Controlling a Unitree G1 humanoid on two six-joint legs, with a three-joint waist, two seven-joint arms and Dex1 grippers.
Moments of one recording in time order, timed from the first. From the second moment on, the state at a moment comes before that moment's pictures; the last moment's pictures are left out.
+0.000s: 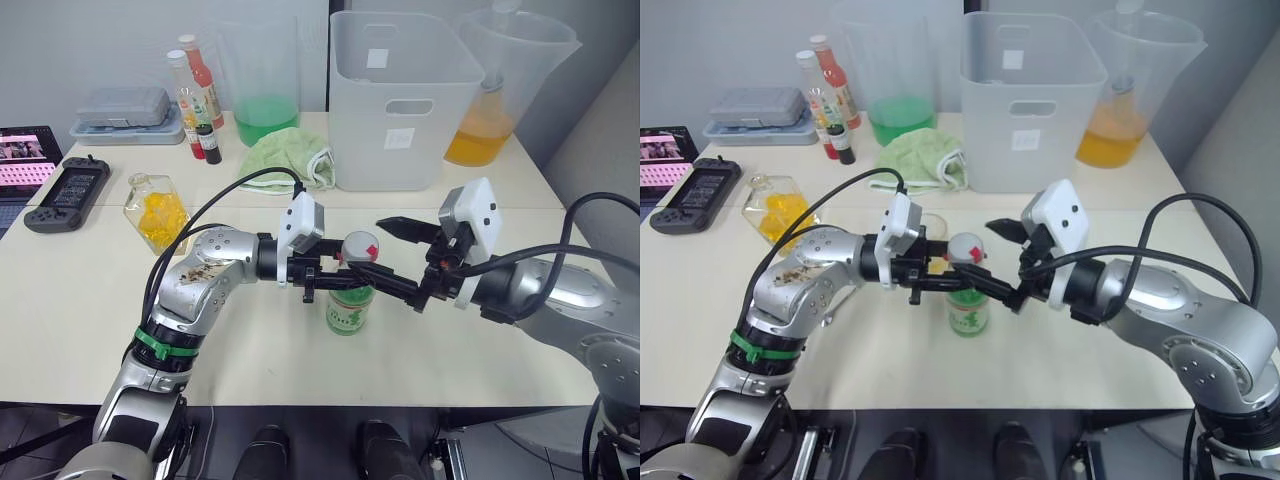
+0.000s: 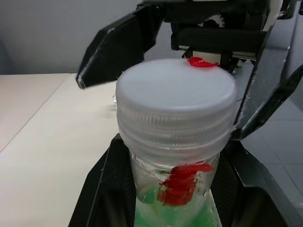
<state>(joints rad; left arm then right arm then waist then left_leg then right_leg) -0.67 0.45 -0.20 -0.14 -0.50 0.51 -1.13 -0.46 -0.80 -0.05 -0.72 1.10 0.89 0.28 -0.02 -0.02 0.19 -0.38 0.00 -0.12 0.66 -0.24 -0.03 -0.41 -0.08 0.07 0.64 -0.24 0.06</state>
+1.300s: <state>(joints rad) -0.59 0.56 -0.16 -0.28 -0.52 0.54 -1.08 -1.09 -0.65 0.38 0.23 0.61 0.42 1.57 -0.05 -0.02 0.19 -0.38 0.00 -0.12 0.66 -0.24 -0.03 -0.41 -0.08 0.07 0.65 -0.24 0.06</state>
